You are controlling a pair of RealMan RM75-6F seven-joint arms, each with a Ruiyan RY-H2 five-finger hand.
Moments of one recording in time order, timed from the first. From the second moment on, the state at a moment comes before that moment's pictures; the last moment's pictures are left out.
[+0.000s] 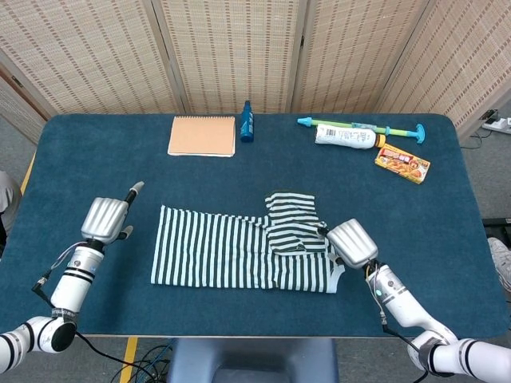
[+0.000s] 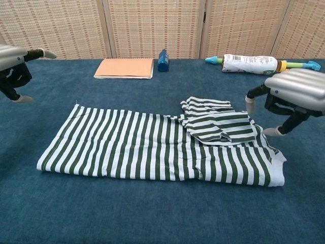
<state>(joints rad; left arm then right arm) -0.64 -1.33 -0.14 -1.45 1.13 1.06 0.36 0.57 -1.44 0.04 -1.39 -1.50 1.08 -0.24</state>
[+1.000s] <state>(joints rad) -0.55 -1.25 -0.13 -1.53 1.15 1.11 0.29 0.64 -1.62 0.05 -1.15 -1.46 0.97 -0.30</state>
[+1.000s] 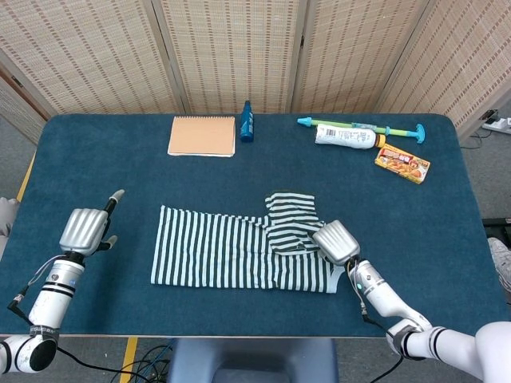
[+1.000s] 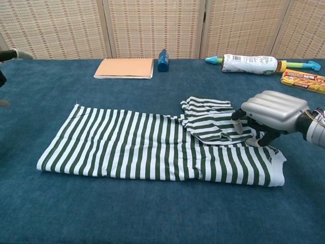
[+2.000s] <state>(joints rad) -0.52 -1.23 -0.12 -1.56 1.18 1.11 0.29 0.64 -1.54 0.06 -1.29 -1.40 0.94 -0.33</state>
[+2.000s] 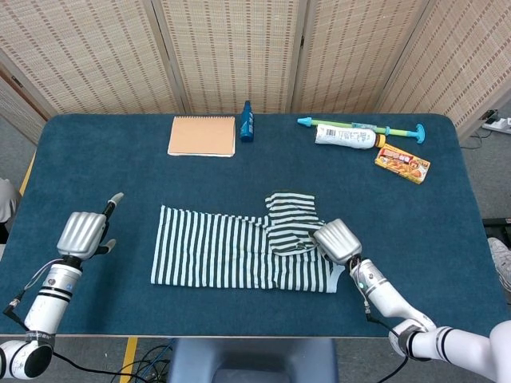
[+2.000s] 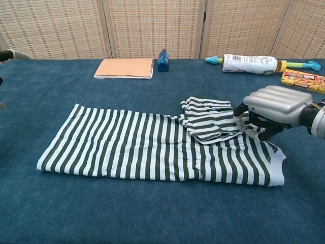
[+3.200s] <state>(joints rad) -0.51 -1.23 -0.12 -1.56 1.18 1.10 0.29 0.64 -1.52 0.05 -1.35 -1.36 0.94 -0.41</state>
